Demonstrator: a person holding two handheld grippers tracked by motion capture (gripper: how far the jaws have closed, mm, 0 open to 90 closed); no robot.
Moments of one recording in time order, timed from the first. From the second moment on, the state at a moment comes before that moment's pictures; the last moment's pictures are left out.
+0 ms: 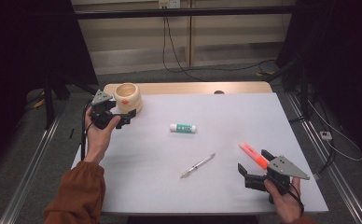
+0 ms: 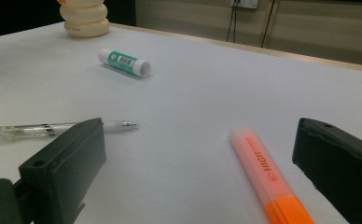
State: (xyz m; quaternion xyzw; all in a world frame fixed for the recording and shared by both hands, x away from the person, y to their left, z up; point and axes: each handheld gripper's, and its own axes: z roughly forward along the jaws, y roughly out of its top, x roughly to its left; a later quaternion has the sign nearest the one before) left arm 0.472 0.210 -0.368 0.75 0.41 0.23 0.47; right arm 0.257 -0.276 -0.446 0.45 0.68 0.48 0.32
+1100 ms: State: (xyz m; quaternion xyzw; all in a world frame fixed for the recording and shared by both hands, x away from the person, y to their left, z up) left arm 0.588 0.232 -0.385 0.73 0.52 0.22 0.38; right arm 0.260 -0.277 -0.449 0.45 0.68 0.48 0.31
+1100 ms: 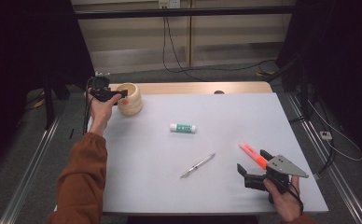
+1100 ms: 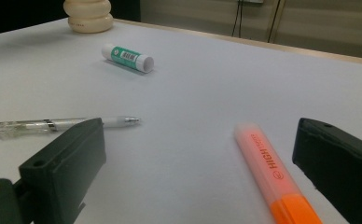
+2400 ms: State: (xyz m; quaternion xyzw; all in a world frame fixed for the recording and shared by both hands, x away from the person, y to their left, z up) left arm 0.616 0.241 -0.393 0.72 0.58 0.16 0.35; right arm 0.261 -0.276 -0.450 0.45 0.69 0.48 0.31
